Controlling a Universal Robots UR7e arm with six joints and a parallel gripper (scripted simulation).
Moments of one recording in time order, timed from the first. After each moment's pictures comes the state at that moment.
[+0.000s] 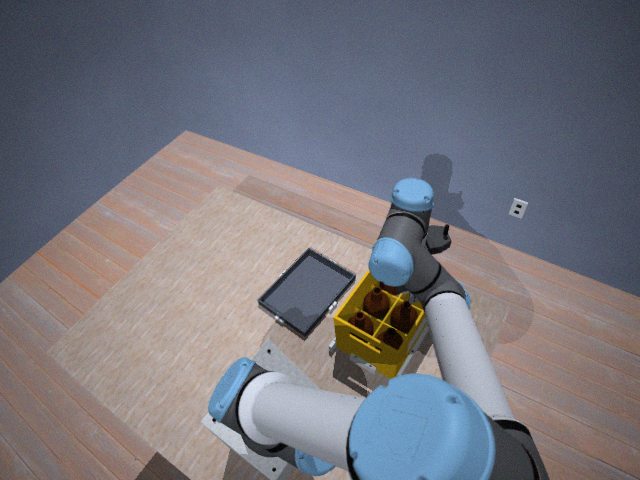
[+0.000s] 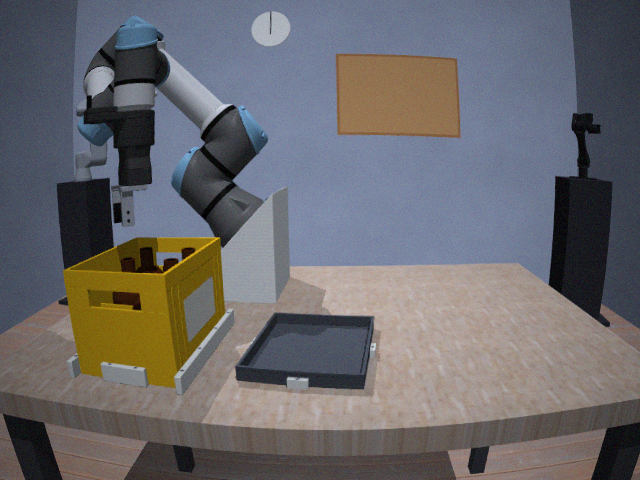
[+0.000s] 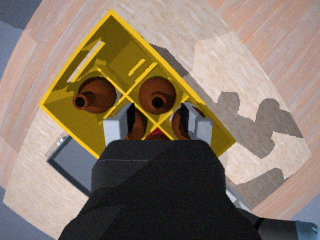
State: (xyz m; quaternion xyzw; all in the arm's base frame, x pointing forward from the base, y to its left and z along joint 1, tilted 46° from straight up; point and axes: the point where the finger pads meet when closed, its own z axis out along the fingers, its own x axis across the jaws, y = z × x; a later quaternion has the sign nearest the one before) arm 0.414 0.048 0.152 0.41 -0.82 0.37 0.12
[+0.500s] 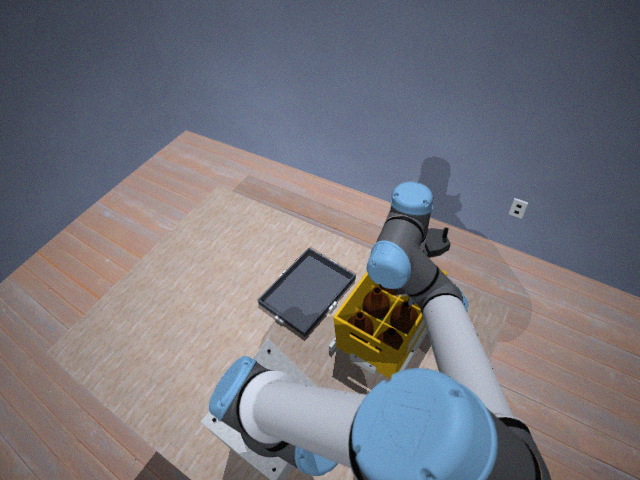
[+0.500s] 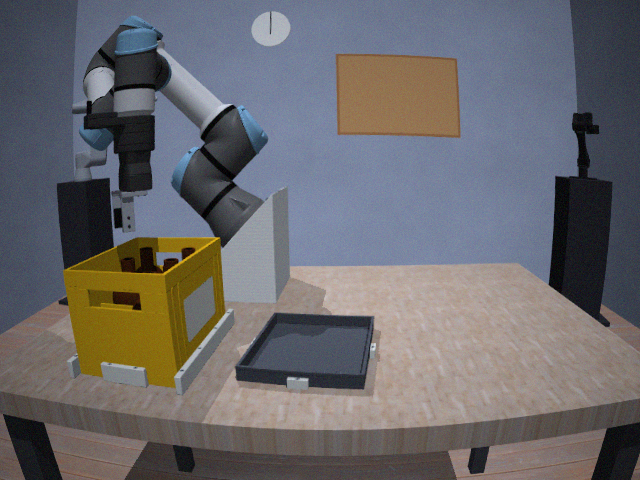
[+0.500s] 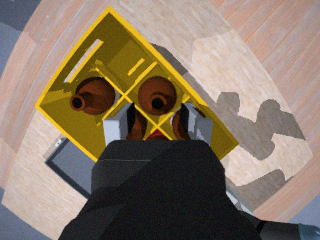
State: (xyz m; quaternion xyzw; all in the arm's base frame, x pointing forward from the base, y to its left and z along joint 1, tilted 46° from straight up) arm 0.415 0.041 0.146 0.41 -0.82 0.37 0.12
